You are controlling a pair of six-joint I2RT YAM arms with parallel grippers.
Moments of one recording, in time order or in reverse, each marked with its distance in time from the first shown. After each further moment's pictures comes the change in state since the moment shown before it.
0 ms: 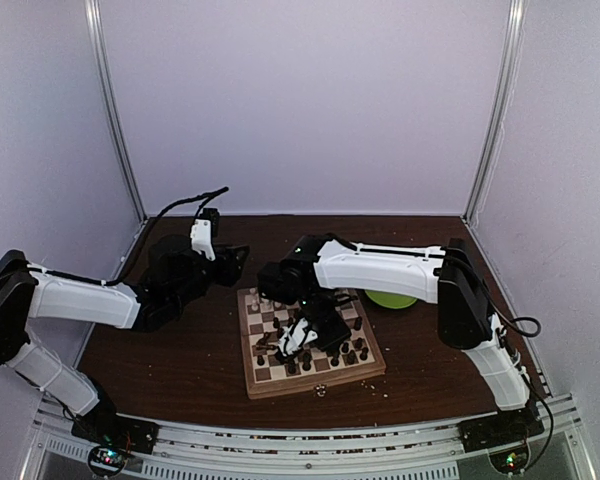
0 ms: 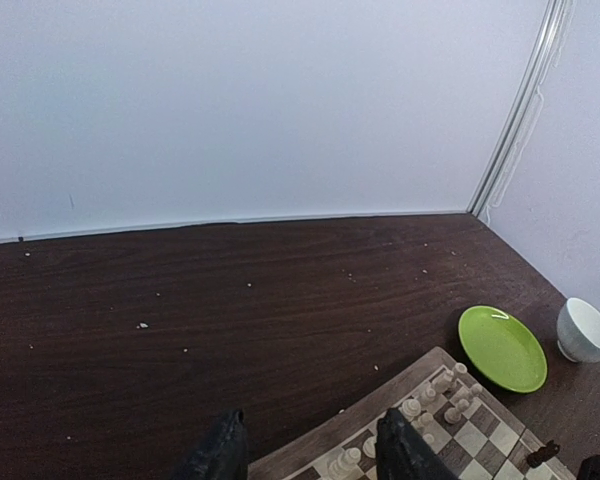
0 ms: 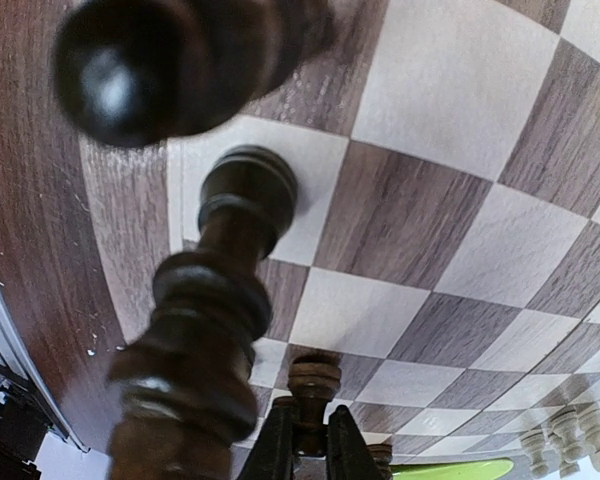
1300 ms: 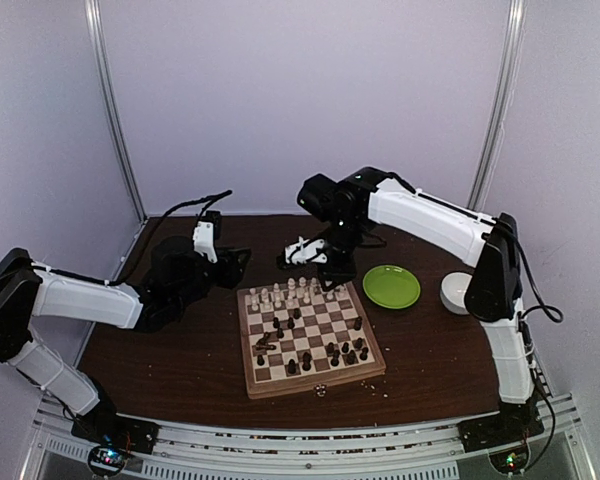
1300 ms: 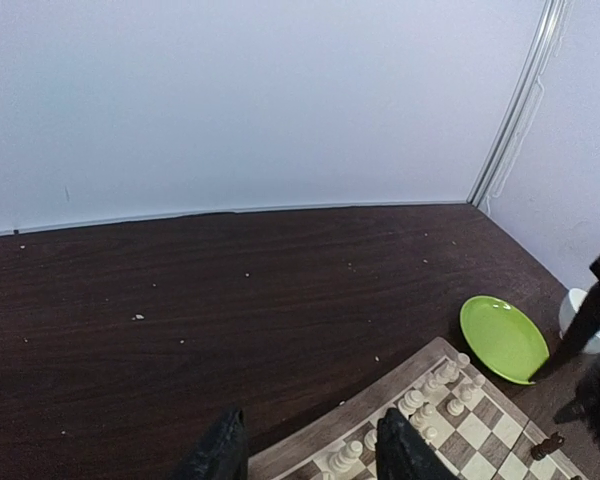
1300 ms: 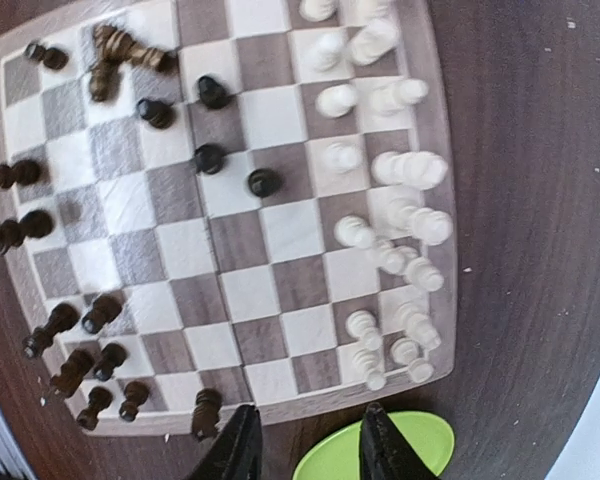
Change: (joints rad) left arm 0.000 0.021 0.000 0.000 0.011 -0.001; right arm -0.229 -0.133 0.119 0.186 -0.182 0.085
